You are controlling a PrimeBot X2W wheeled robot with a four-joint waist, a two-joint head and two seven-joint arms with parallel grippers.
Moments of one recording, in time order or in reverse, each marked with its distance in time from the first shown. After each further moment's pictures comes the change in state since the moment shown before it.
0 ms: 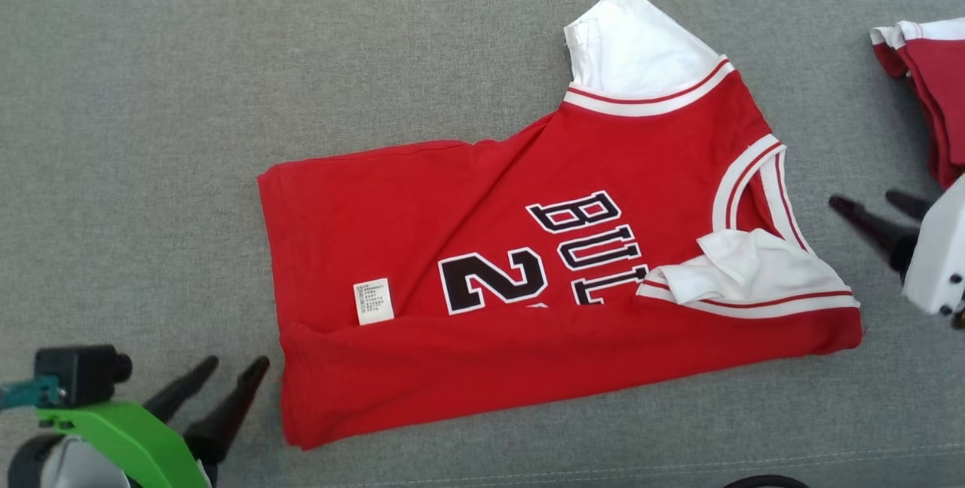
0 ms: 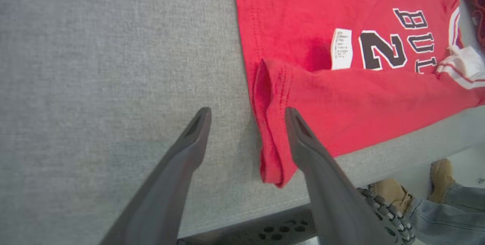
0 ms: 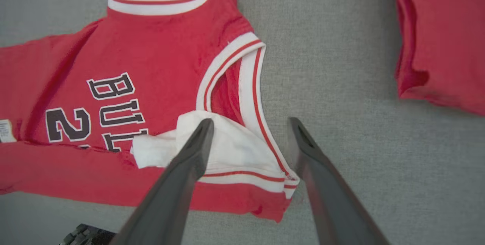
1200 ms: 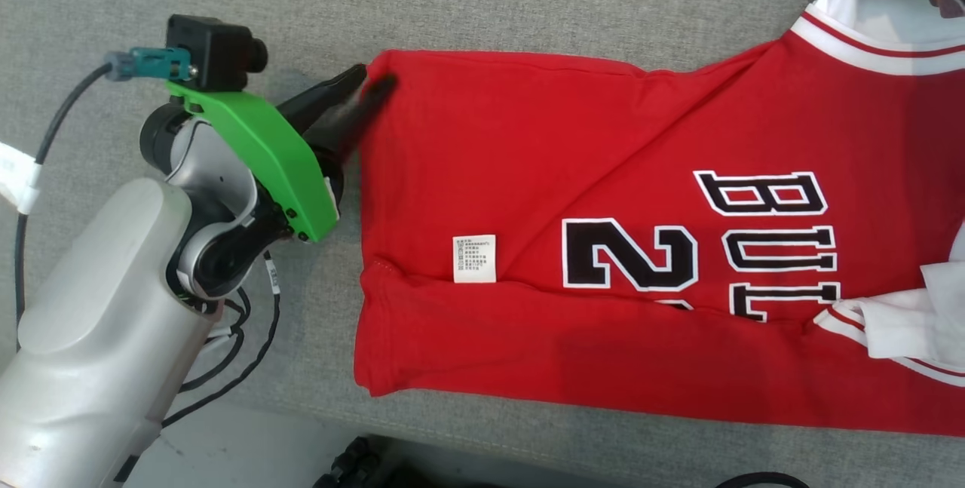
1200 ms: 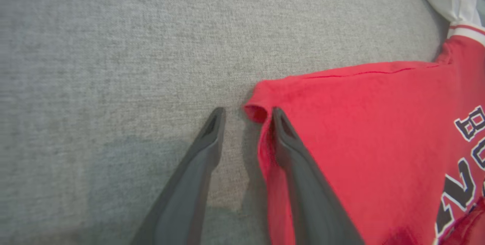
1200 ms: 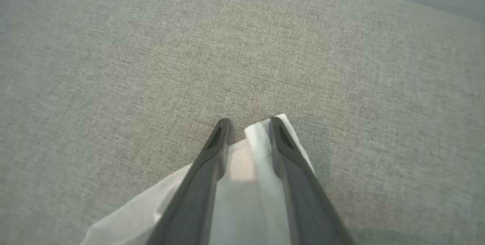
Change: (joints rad) left arm -0.818 -0.353 -0.176 0.427 0.113 -0.230 0.109; right arm -0.845 -0.023 0.289 0.651 -0.274 0.000 -0.259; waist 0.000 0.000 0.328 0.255
